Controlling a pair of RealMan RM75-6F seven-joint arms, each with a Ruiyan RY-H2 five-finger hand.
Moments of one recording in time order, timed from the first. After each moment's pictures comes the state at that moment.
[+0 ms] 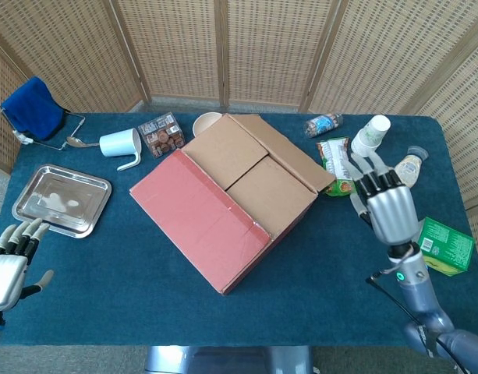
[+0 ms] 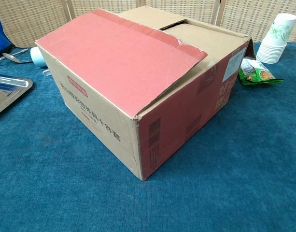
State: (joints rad) left arm -0.09 -1.18 0.00 -1.51 1.55 1.48 0.05; right arm 0.50 -1.44 0.17 -1.20 -1.62 1.67 -0.08
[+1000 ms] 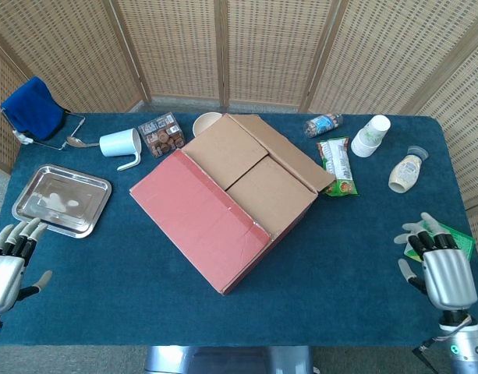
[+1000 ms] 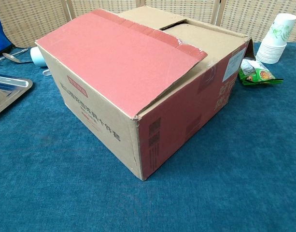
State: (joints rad) left arm -0.08 -1.17 0.01 -1.53 1.57 1.50 0.03; right arm 0.16 -1.13 0.00 -1.68 -1.54 1.65 -0.13
